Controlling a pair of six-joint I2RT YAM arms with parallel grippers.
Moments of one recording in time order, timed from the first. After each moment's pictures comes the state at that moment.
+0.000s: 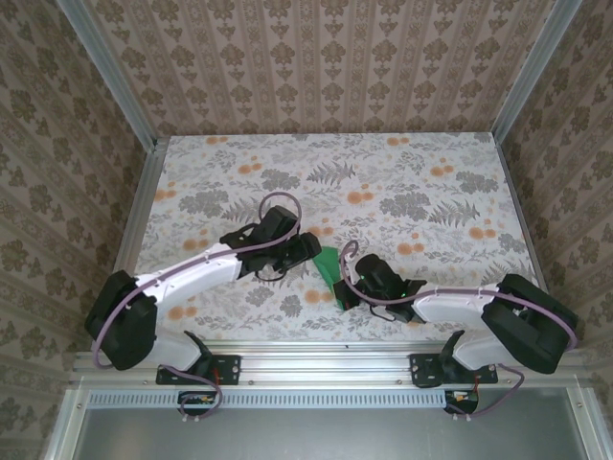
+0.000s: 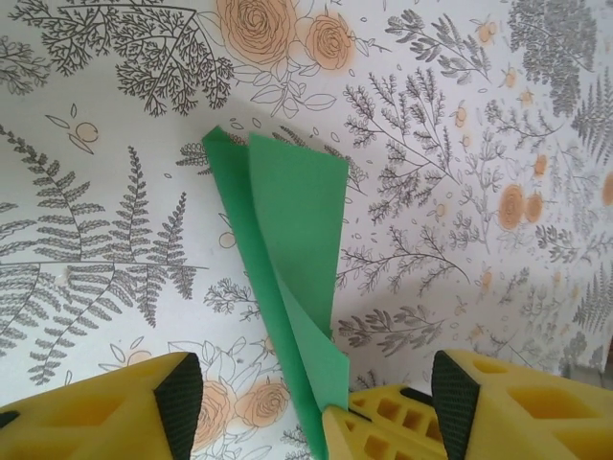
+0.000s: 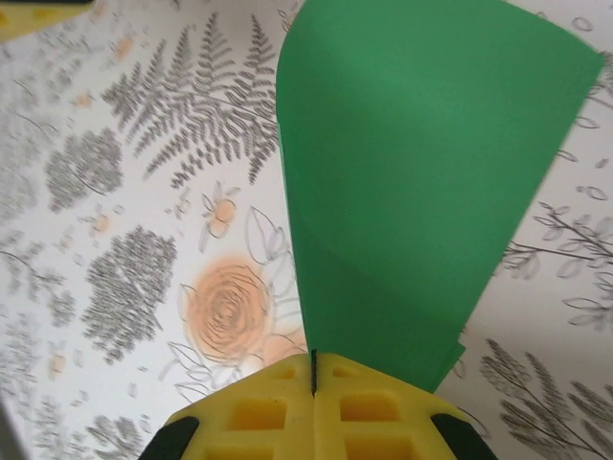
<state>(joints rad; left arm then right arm) -0.82 1.39 0.89 -0.39 0.12 -1.06 0.82 1.37 0.41 0.27 -0.11 0.46</state>
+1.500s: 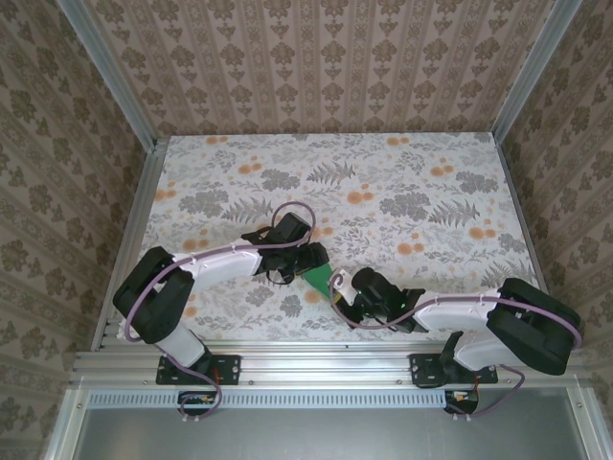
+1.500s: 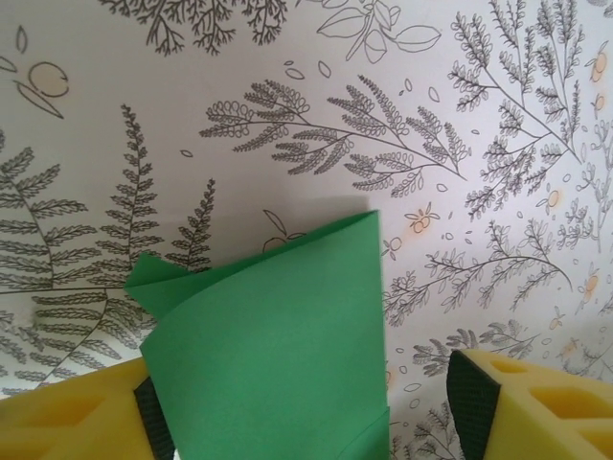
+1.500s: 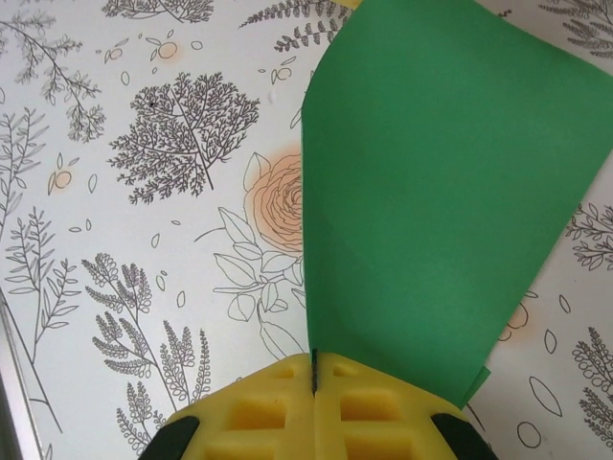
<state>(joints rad) -0.82 1.60 0.89 -0.32 0.17 -1.06 0.94 1.33 0.37 0.21 -0.07 0.06</state>
